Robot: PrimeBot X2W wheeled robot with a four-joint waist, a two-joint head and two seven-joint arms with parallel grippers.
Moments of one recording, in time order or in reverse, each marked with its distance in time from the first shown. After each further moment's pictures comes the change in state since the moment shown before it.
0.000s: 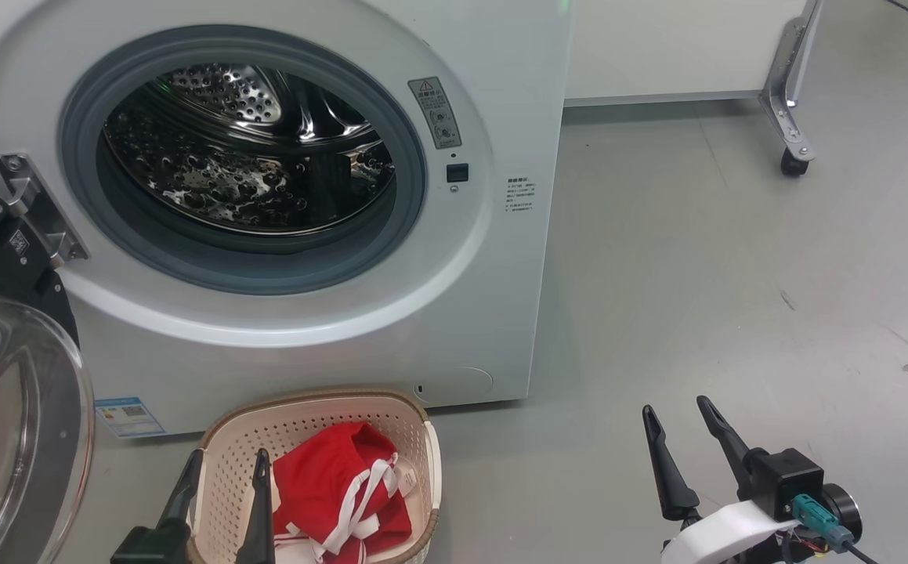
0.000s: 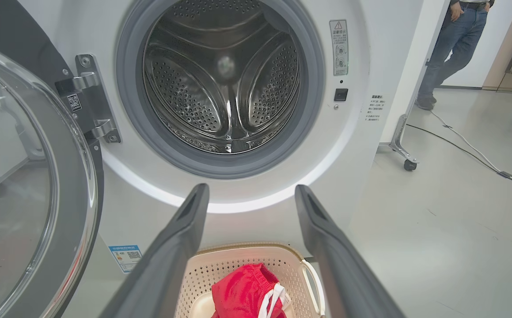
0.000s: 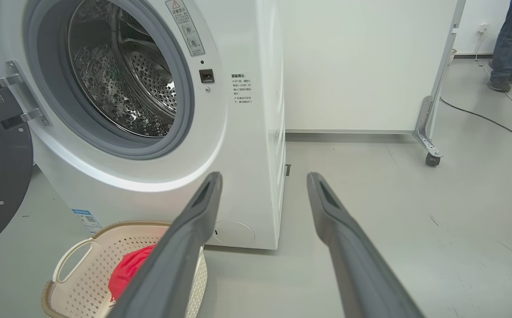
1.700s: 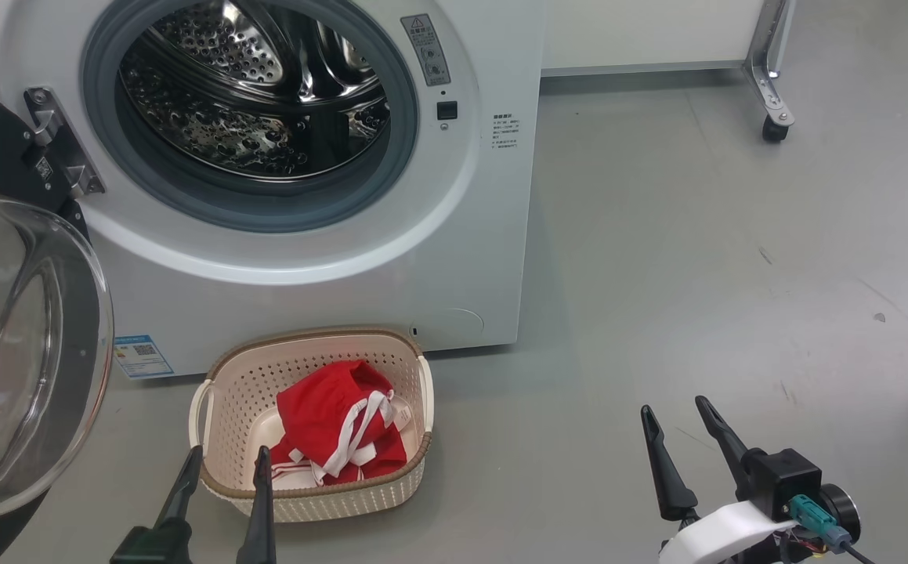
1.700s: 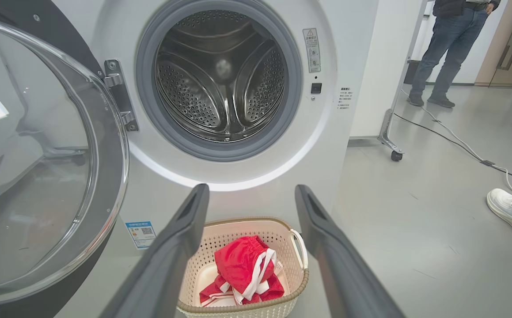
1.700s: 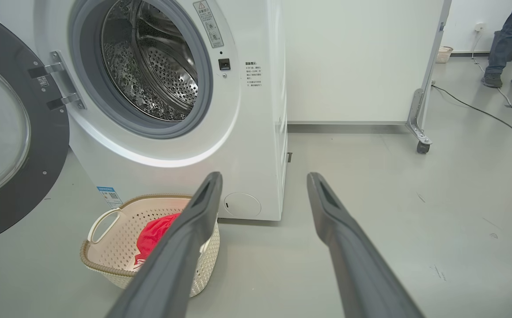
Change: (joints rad) left arm 0.022 0.004 -0.002 -0.070 0.025 0.008 0.036; right arm 0.000 0.000 0.007 -0.002 0.002 -0.002 0.000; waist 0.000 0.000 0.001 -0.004
